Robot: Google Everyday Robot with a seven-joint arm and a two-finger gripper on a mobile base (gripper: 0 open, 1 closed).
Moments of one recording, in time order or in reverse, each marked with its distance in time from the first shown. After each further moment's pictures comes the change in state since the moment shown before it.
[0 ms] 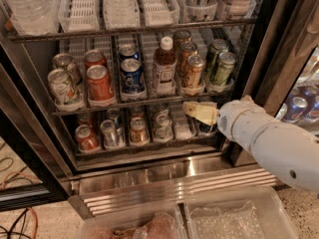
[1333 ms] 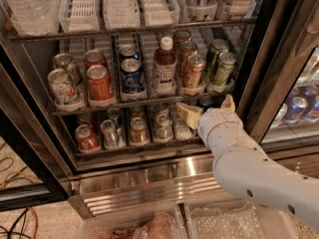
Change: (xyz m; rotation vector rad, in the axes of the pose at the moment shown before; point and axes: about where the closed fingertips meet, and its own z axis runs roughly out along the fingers) arm 0.006 0.027 0.017 0.104 -0.146 -0.099
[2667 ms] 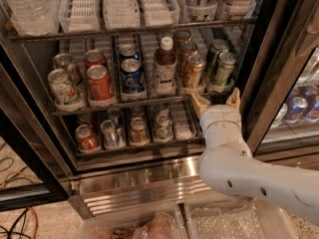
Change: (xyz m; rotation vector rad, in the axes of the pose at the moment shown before) arm -0.008 -0.040 0.022 0.232 -0.144 -0.032
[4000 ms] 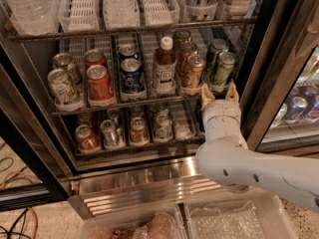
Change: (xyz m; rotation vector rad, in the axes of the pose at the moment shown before) arm 0.003 -0.012 0.025 0.060 -0.037 -0.009
